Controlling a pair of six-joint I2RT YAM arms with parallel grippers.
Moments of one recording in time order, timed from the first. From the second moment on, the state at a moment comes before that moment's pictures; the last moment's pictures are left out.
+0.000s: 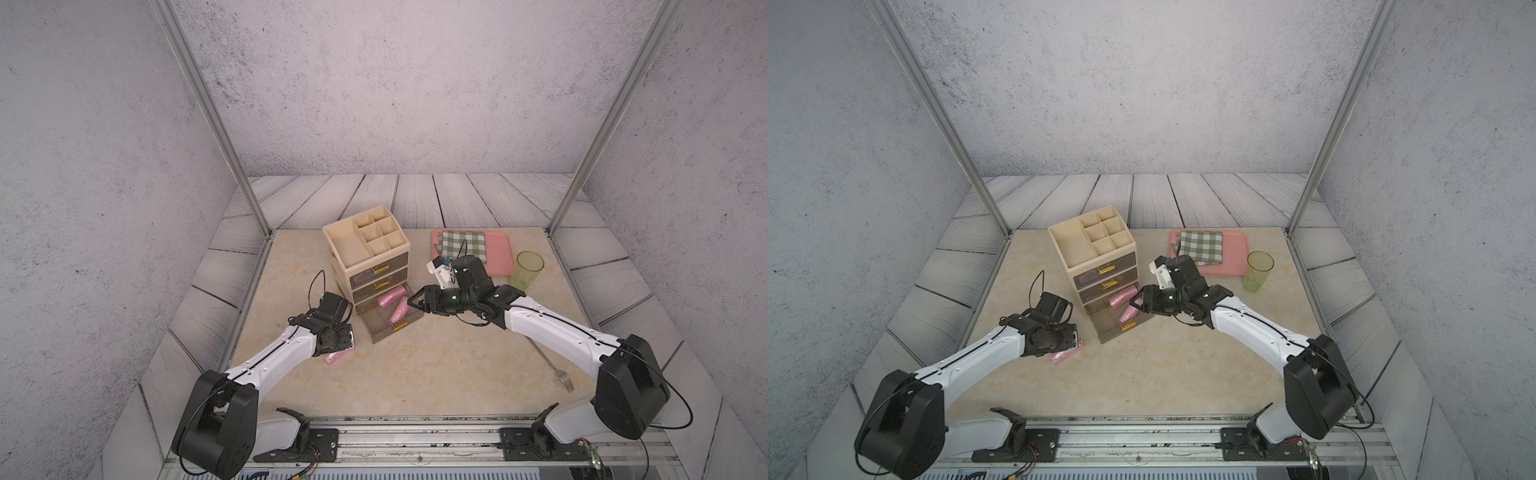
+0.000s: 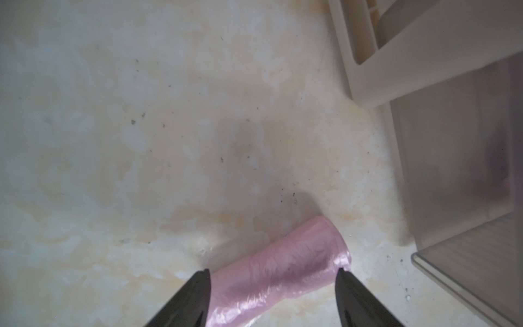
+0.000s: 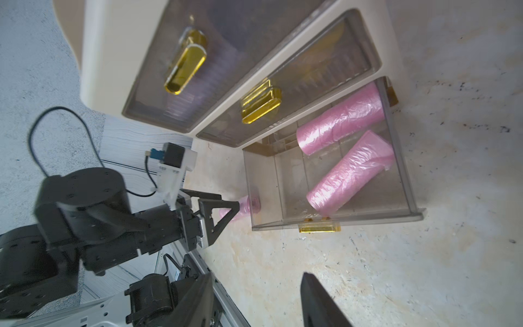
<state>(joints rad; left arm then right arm) -0.40 1.29 0.69 -0.62 -0.10 -0.54 0.63 1.45 1.08 -0.30 -0.51 0.68</state>
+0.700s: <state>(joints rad) -0.41 1.20 0.61 -0.62 0.05 -0.57 0.59 1.41 1.06 -0.25 -0.59 0.70</state>
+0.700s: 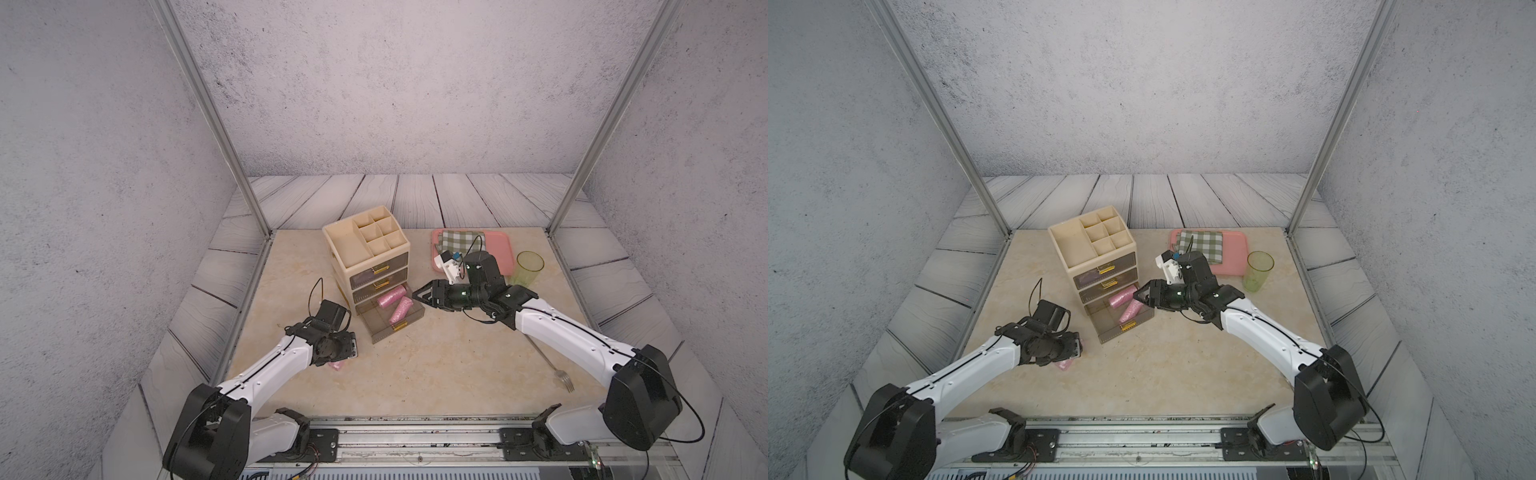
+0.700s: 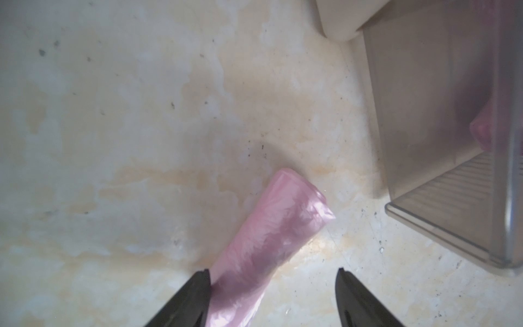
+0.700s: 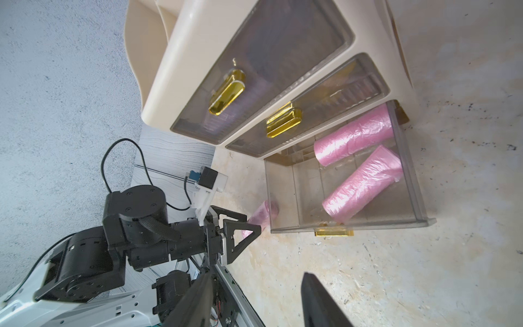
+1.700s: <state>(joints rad) -0.43 1.30 0.63 -0.61 0.02 -0.56 0.58 1.41 0.98 -0.19 -0.62 0.73</state>
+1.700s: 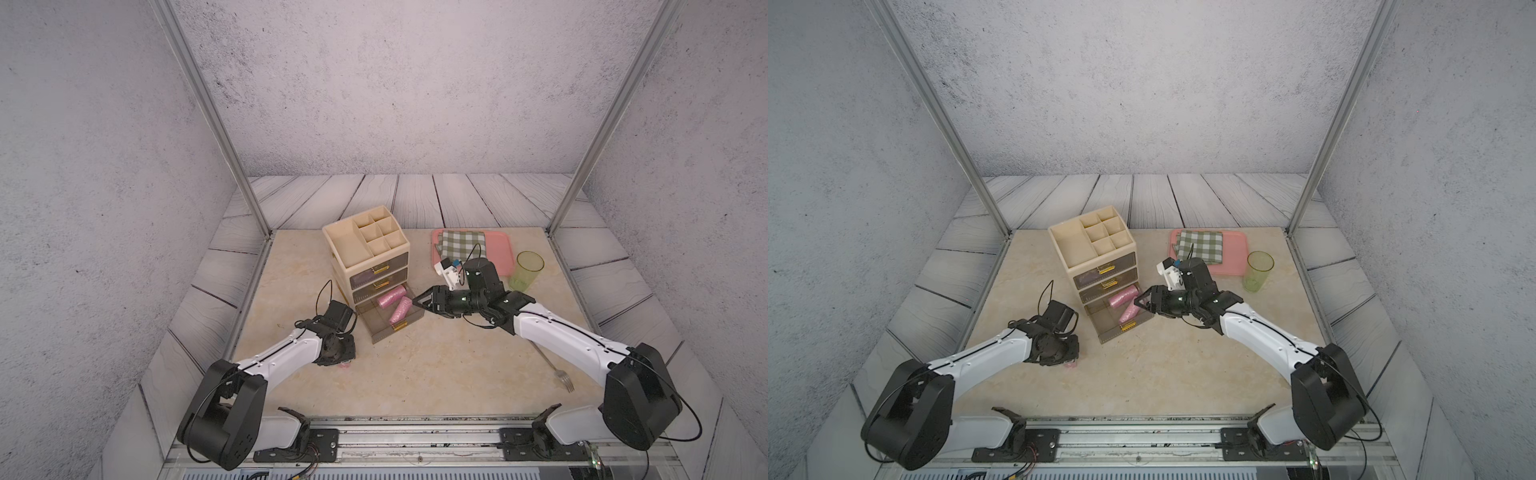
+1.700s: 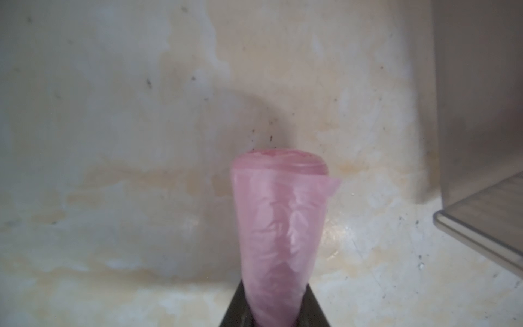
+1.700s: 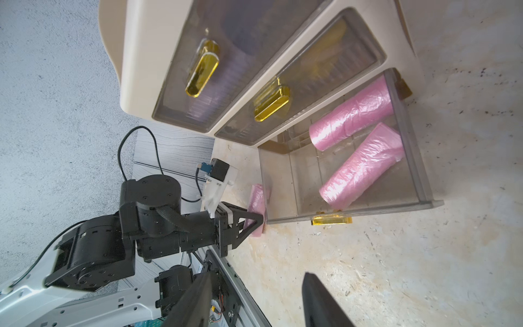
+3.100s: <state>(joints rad) -0.62 1.52 1.06 -0.55 -0.15 -0.17 0.48 1.36 0.93 -0.30 -0.67 0.66</state>
